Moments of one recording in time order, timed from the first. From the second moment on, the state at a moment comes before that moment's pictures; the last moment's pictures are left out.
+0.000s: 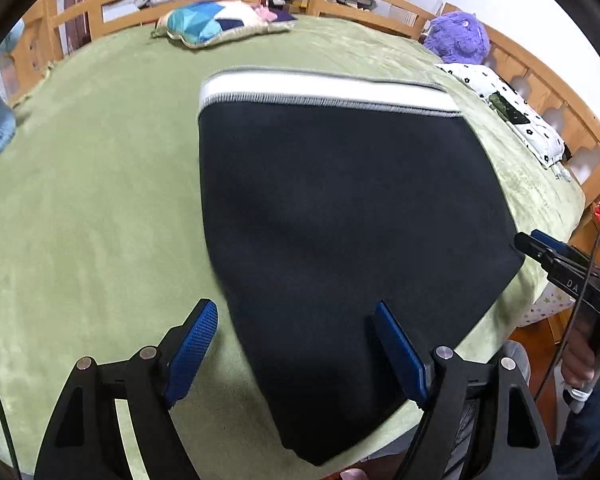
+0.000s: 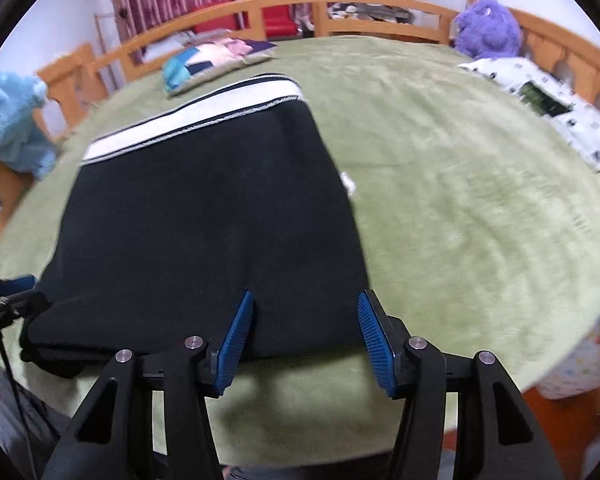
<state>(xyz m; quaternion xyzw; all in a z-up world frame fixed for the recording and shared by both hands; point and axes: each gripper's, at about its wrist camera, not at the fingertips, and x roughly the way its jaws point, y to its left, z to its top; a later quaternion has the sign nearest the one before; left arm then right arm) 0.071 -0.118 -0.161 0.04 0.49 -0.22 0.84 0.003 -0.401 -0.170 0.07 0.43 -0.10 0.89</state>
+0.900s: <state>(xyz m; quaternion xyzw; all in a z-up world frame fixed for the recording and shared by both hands) -0.027 -0.108 -0.029 0.02 0.38 -0.17 0.91 -0.087 -0.334 -0.027 0.05 0.35 -0.15 0.92</state>
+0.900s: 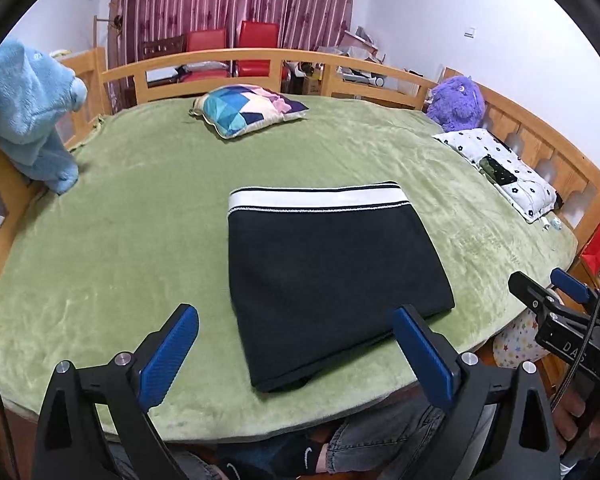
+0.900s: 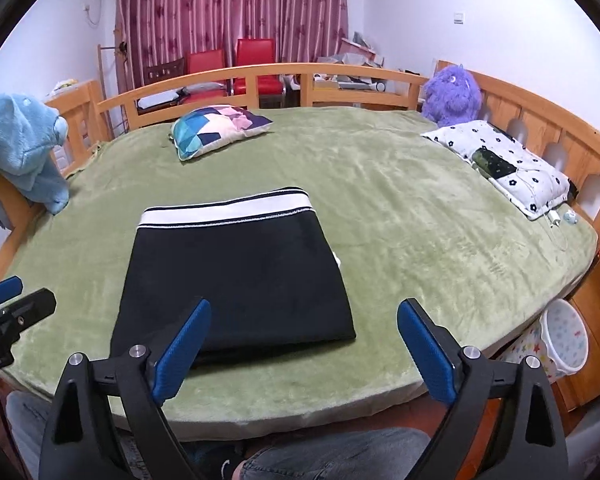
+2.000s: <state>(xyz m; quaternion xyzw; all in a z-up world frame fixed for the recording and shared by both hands) -0.043 -0.120 -0.015 0.03 0.36 -0.17 0.92 -0.101 -0.332 -0.009 0.06 0.32 -0.15 0.93</state>
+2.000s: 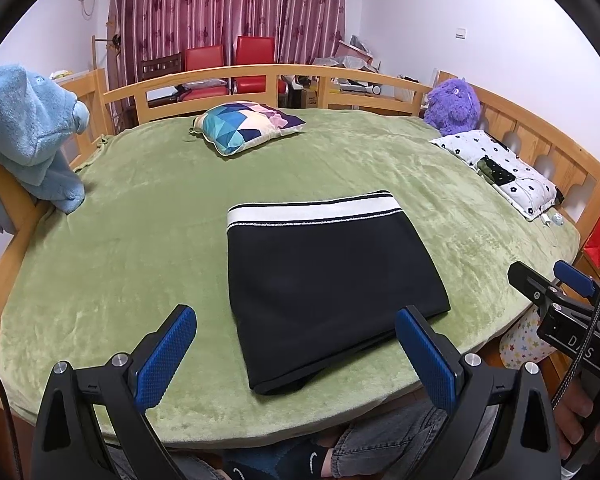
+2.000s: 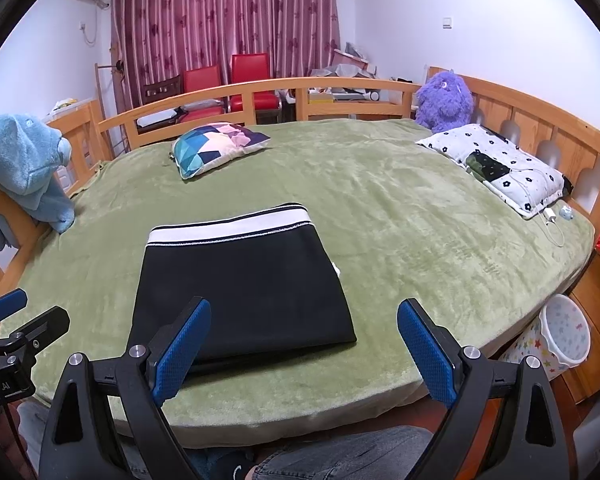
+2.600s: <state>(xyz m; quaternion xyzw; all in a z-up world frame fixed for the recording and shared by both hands) -0.042 -0.115 -0.014 0.03 0.36 -0.16 0.92 -0.099 -0.332 -0.011 0.06 0.32 -0.14 0.93</state>
